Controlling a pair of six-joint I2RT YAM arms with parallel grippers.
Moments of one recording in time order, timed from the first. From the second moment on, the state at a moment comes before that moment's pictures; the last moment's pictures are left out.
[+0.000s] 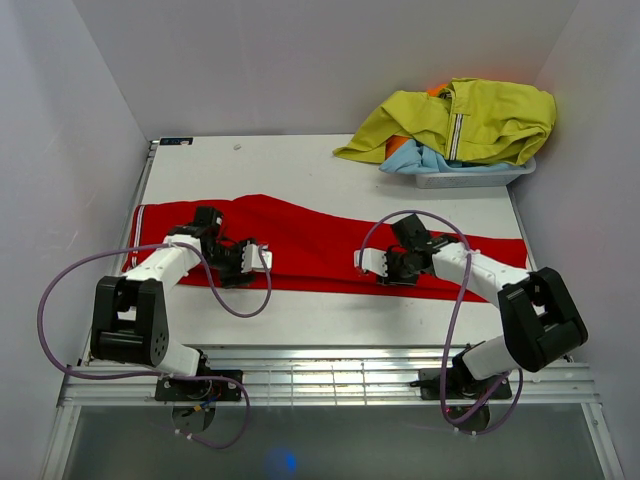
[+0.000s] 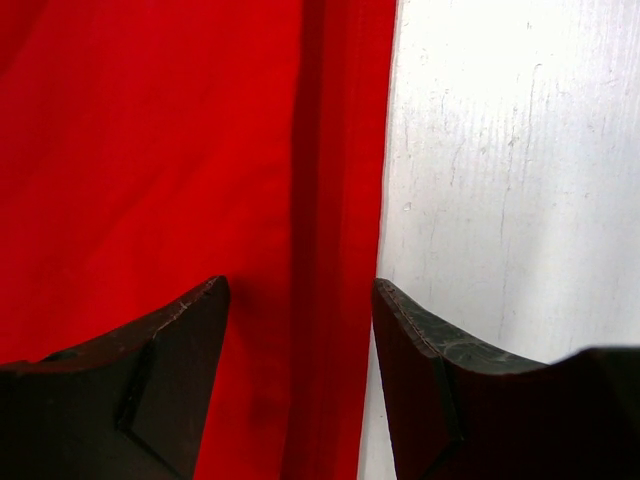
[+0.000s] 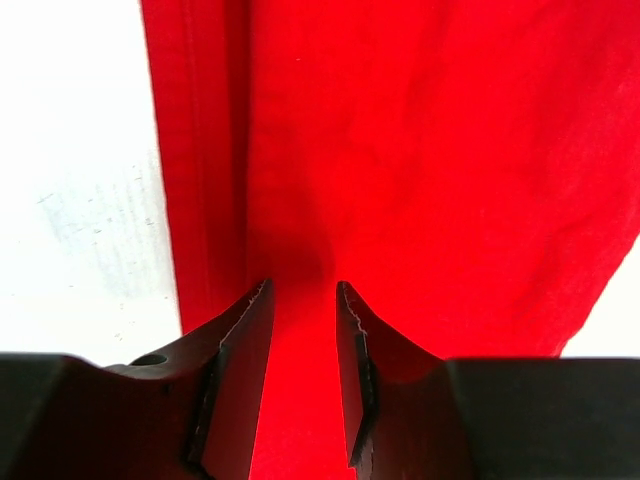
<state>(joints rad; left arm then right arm) -0.12 1.45 0.85 -0.69 0.61 1.46 0.52 1.45 0.79 -0.50 -0.21 -1.11</state>
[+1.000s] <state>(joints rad) -0.12 1.45 0.85 -0.66 0.60 1.43 0.52 1.39 0.70 -0.47 -0.19 -1.11</state>
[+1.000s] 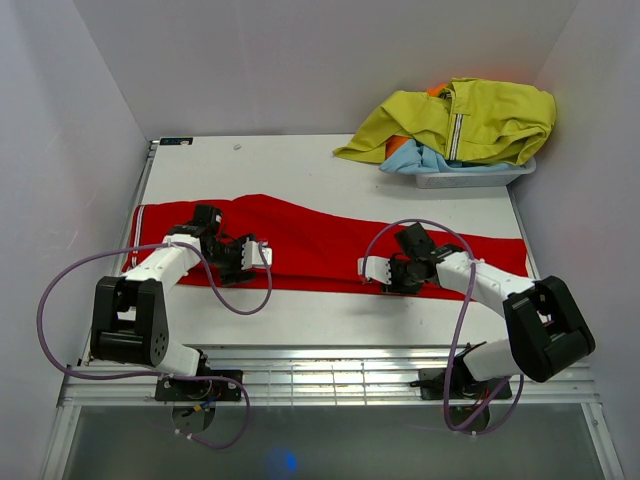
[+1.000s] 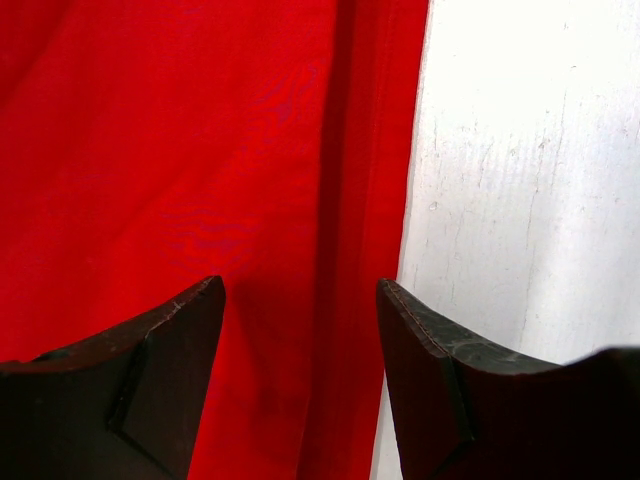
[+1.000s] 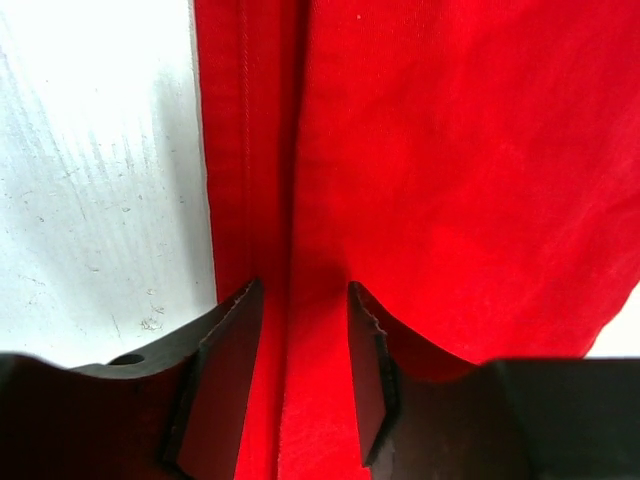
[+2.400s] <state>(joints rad) -0.12 1.46 0.85 -0.60 0.53 1.44 0.50 1.35 0.75 -0.51 -0.16 -1.13</state>
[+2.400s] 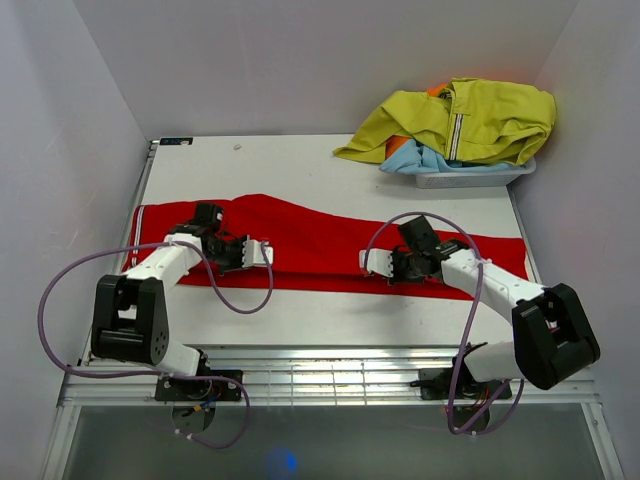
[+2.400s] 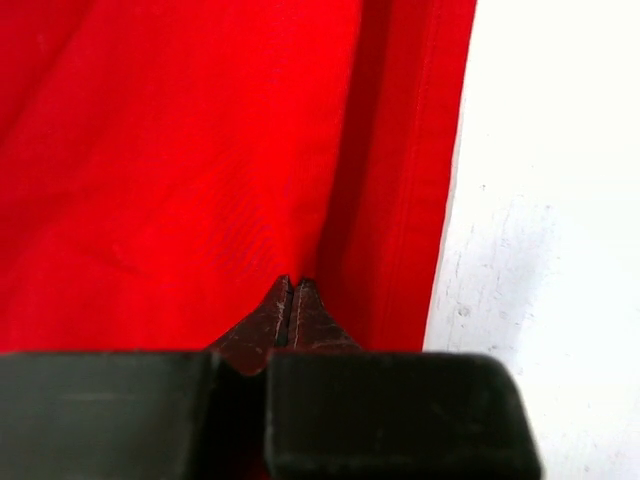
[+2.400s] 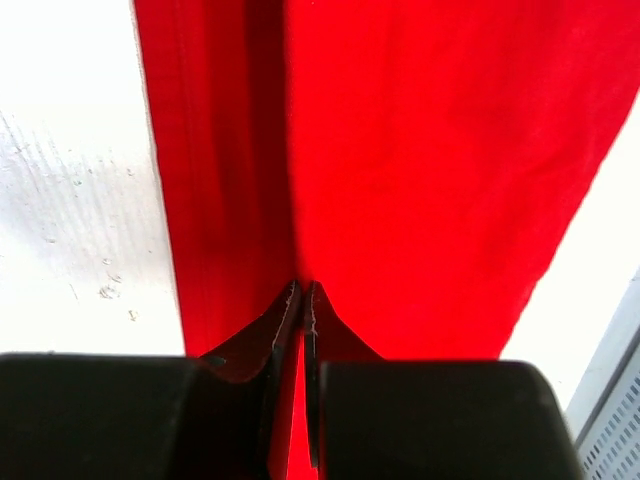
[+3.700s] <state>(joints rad) -0.12 1.44 0.73 -0.58 0.55 1.38 0.32 1.27 0.77 -0.66 -0.24 -1.04</state>
